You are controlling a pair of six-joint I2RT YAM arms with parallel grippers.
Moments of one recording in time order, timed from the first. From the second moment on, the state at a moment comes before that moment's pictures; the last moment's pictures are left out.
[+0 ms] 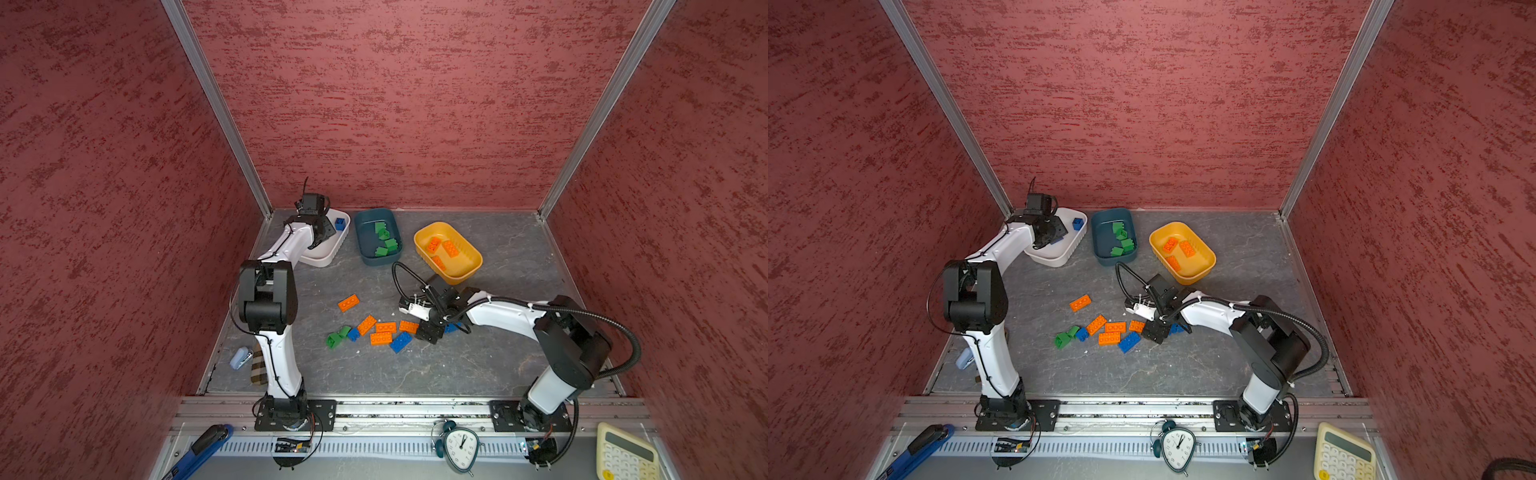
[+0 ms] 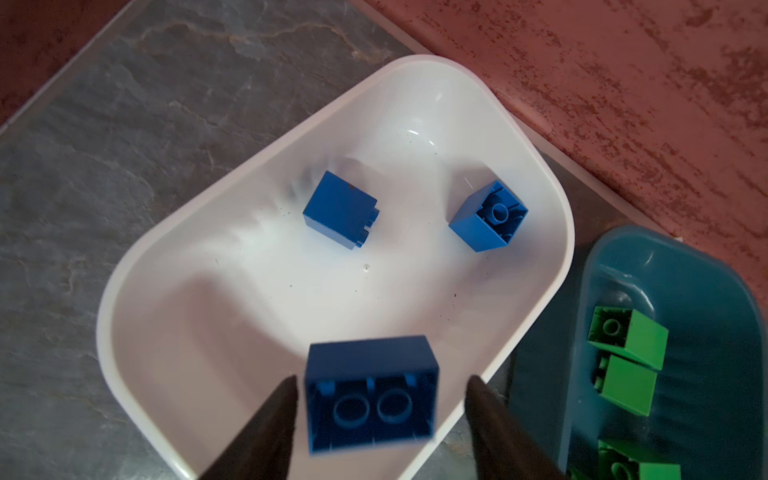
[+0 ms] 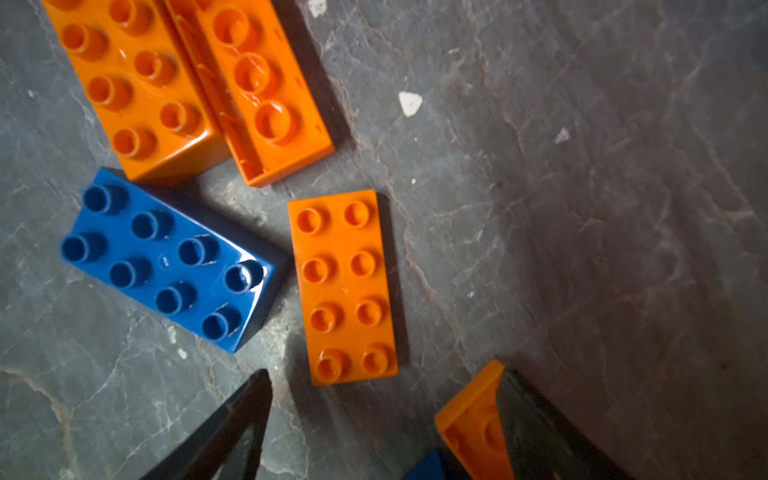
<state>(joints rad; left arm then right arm) -0.04 2.00 1.64 -0.57 -0.16 -0.60 0.76 1.69 0.94 -0.41 -0.19 -0.43</state>
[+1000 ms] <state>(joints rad) -0.05 1.85 1.49 -0.57 -0.05 -0.61 0.82 1.83 1.09 -0.49 -0.15 -0.53</state>
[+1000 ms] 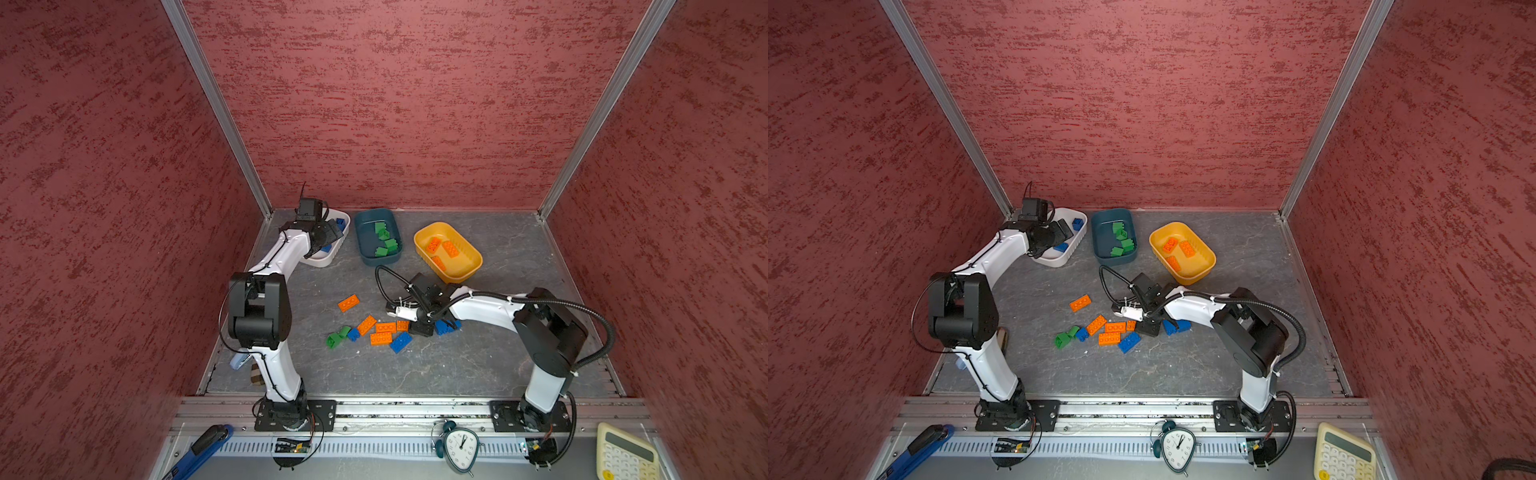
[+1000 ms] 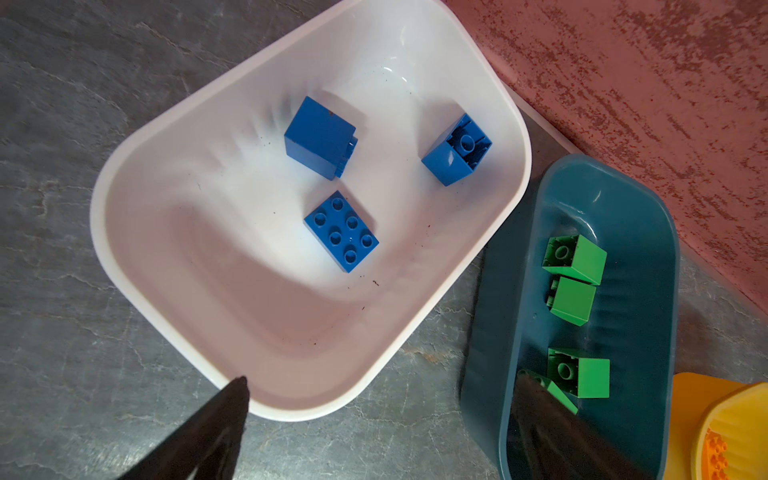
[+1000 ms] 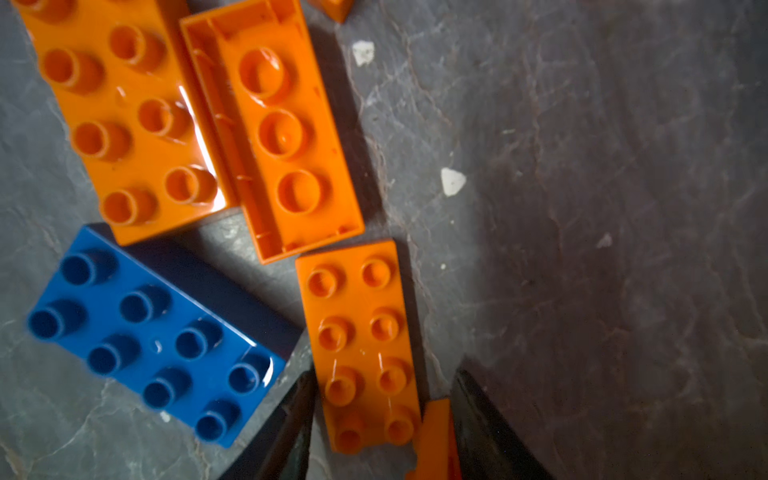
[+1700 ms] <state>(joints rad) -0.16 1.84 1.49 -0.58 -0.09 -0.60 0.80 1.74 0.97 -0.34 -0.08 -0.44</state>
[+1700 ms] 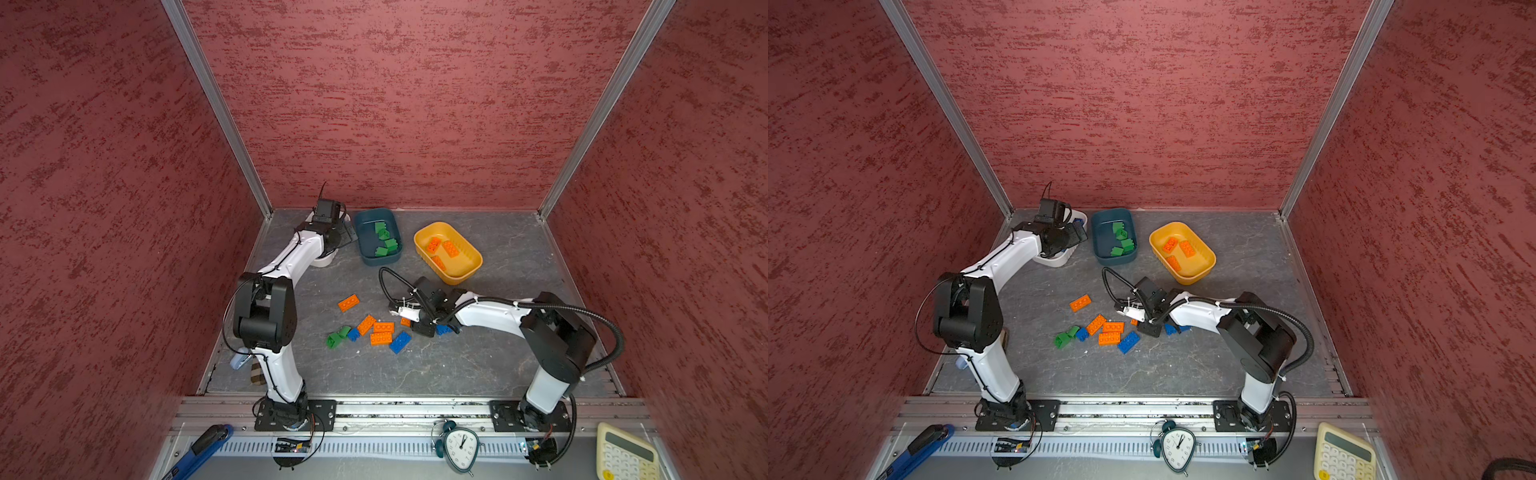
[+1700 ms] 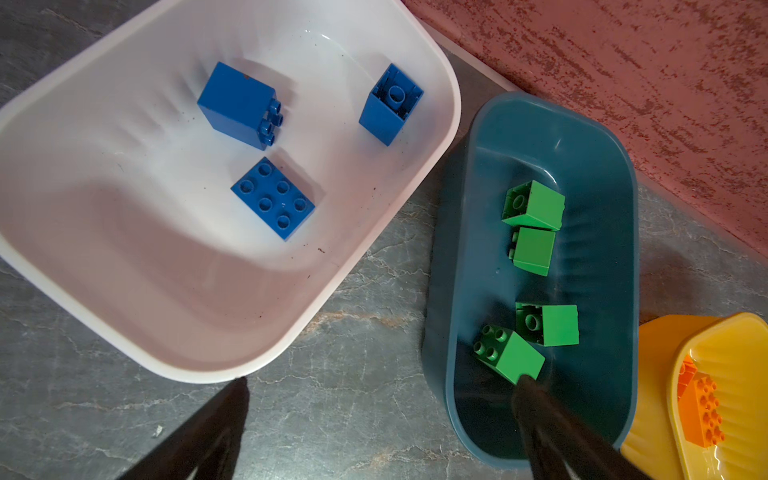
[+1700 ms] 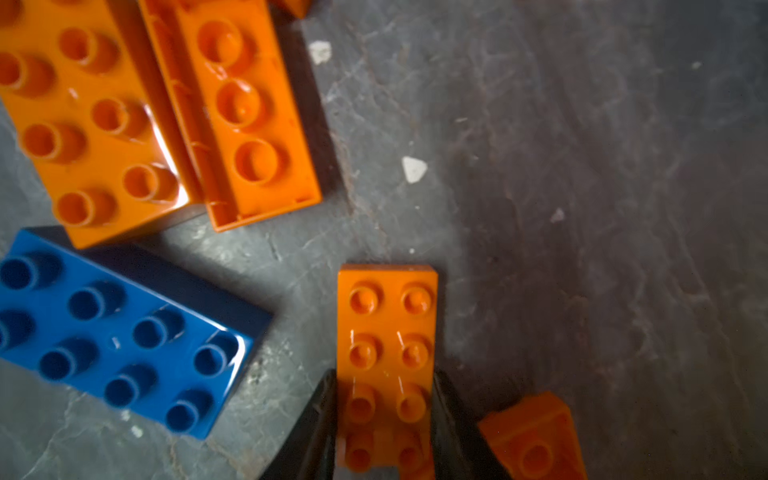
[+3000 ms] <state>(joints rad) -0.48 1.66 1.29 -0.60 -0.17 -0.68 0.31 1.64 1.11 -0.13 -0.09 0.13</state>
